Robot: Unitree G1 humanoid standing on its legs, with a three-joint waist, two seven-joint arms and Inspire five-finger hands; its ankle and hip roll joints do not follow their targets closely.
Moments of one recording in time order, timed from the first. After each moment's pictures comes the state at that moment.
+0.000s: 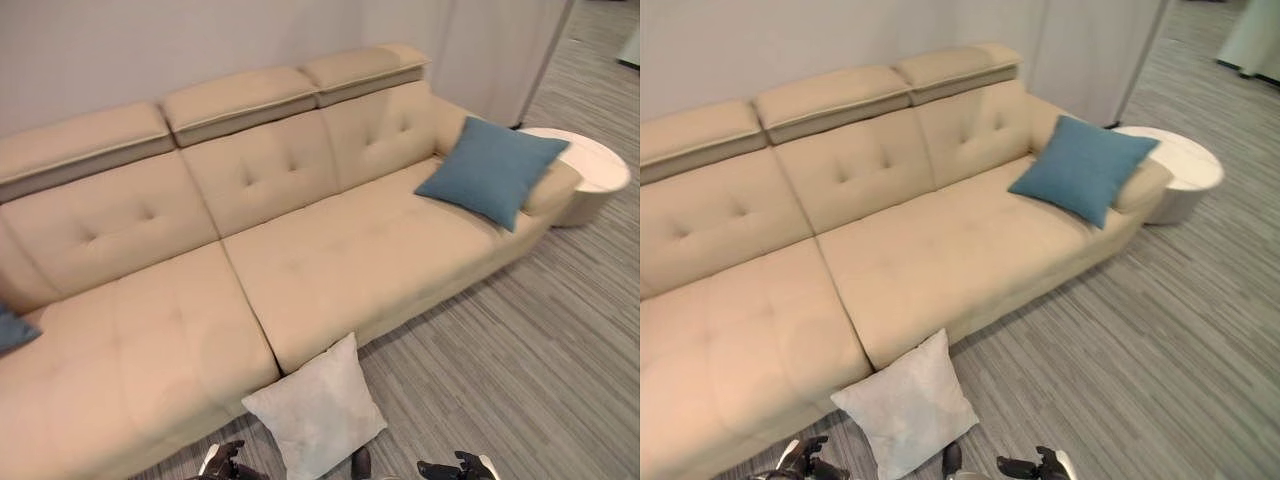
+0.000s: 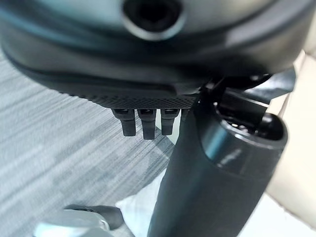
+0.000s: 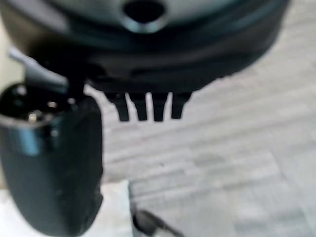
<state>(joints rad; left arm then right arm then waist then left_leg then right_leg) -0.08 0.21 -0.27 1.24 -0.08 -0.08 0.17 -0.06 -0.28 0.18 1.24 -0.02 -0.04 -0.25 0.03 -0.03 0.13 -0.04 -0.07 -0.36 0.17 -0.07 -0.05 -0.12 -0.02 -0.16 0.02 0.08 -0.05</state>
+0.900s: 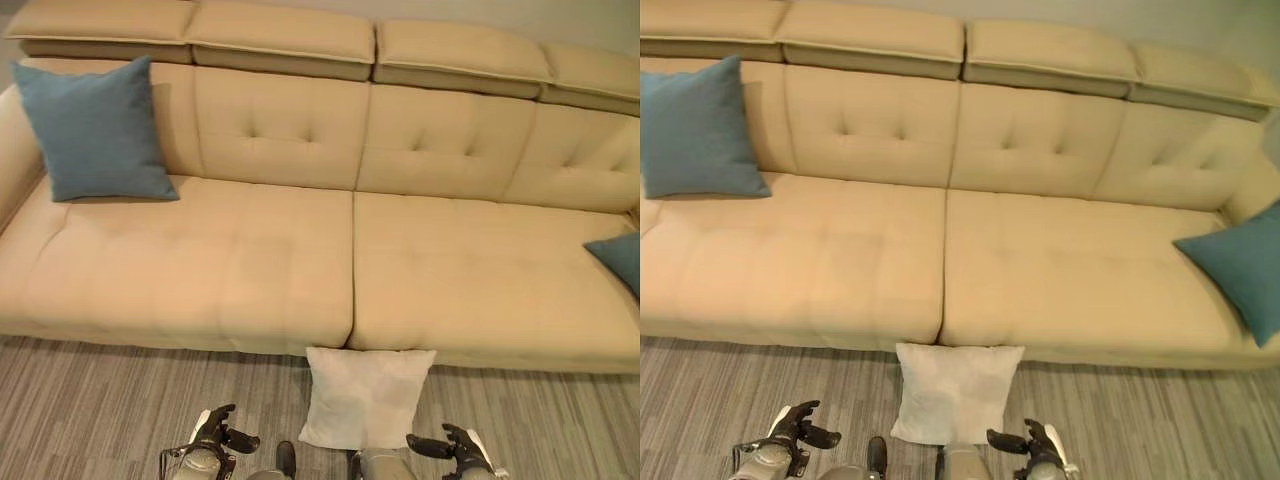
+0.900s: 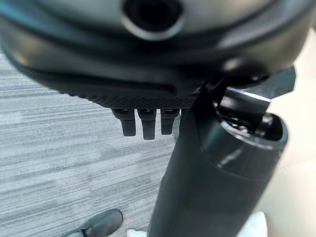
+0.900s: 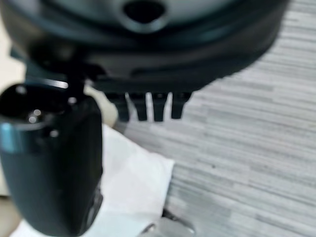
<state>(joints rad) -0.13 0.27 -0.27 1.17 -0.09 -0.09 0.17 -0.10 -0.25 0.18 1.21 0.02 -0.05 -0.24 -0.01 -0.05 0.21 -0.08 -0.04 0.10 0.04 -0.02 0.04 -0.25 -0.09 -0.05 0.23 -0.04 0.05</state>
